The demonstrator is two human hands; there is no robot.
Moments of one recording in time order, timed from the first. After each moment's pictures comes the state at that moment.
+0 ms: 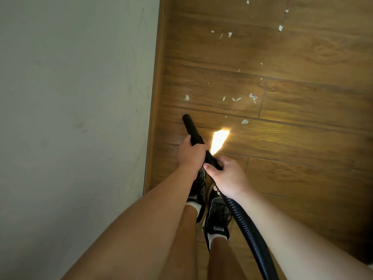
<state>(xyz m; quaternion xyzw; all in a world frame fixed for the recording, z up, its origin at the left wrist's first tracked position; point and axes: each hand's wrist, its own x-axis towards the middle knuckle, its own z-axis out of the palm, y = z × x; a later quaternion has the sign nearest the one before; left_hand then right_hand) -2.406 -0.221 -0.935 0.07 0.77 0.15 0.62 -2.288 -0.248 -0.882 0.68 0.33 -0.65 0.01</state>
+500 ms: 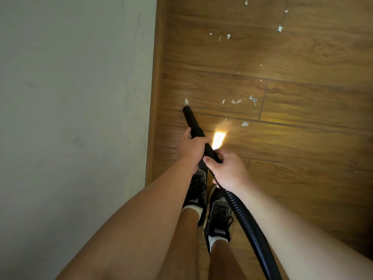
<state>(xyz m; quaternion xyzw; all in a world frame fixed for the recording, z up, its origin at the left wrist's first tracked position) -2.404 -0.186 -0.931 0.04 0.76 0.17 0.63 -2.292 -0.215 -0.880 0.69 0.32 -0.65 -0.02</state>
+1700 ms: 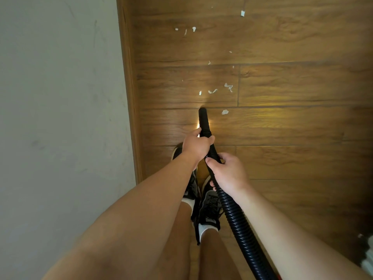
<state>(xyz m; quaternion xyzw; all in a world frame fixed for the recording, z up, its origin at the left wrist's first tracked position) -2.340 -0.204 -0.928 0.18 0.73 0.02 0.66 -2.245 -0.265 -0.872 0.74 0.17 -0.64 -0.09</state>
